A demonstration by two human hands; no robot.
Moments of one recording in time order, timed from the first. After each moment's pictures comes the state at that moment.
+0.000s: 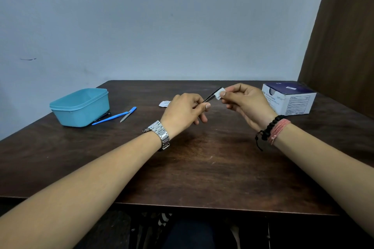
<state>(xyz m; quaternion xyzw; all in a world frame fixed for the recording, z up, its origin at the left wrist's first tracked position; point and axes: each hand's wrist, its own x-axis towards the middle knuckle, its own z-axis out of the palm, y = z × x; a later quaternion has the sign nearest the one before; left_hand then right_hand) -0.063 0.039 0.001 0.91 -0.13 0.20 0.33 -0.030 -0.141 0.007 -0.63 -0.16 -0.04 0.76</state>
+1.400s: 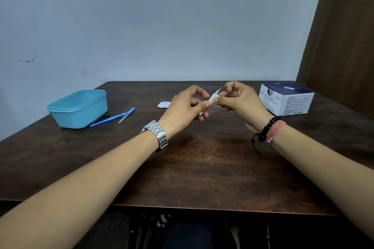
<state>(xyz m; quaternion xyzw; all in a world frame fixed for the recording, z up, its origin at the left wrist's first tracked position) -0.062 0.036 0.001 0.84 -0.18 0.17 0.49 -0.036 -0.137 0.009 -0.69 -0.23 -0.08 0.68</state>
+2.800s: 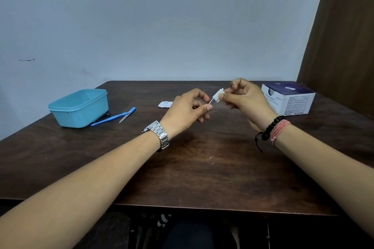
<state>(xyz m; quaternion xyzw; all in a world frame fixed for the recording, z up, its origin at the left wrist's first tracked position) -0.062 0.036 0.000 0.86 -0.18 0.17 0.45 -0.030 -0.142 0.010 -0.68 -0.22 -0.10 0.69</state>
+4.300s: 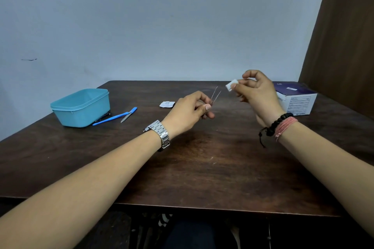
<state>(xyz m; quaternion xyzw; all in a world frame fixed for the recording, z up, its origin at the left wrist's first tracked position) -0.051 0.038 -0.007 0.87 -0.19 0.16 0.42 -0.026 -0.151 0.019 -0.65 -0.16 -0.16 0.73</state>
